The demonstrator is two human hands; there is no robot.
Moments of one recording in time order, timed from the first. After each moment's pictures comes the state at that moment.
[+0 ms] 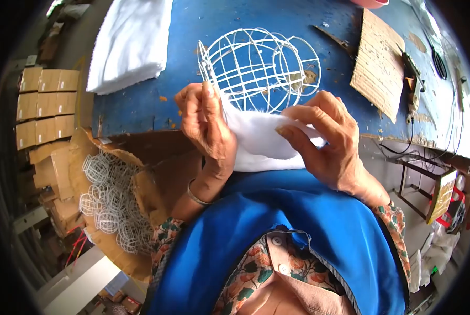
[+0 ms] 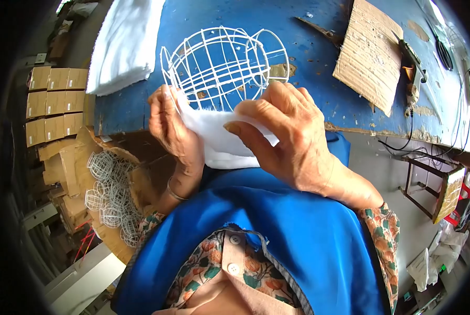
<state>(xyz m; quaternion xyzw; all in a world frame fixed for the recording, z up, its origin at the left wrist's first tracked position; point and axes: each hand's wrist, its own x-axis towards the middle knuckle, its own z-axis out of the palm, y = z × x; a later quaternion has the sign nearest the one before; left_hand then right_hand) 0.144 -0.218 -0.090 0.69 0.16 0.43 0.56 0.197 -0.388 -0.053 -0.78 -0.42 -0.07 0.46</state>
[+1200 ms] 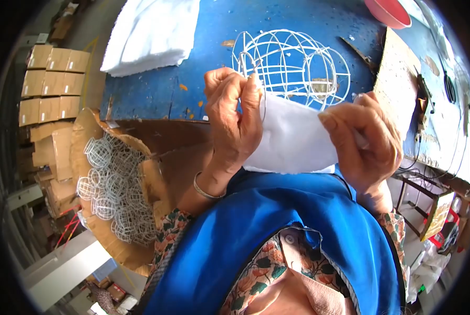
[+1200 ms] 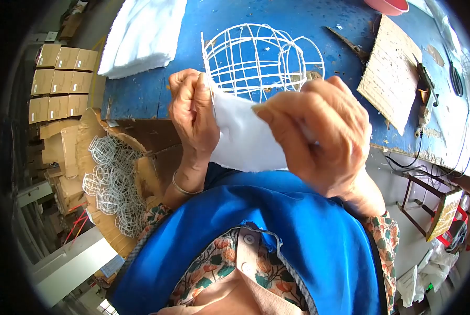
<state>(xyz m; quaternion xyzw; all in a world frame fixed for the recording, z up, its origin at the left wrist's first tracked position) 0.145 -0.193 -0.077 0.83 0.04 0.39 0.40 0.207 -0.372 -0.026 -0.75 -0.45 -0.19 0.45</state>
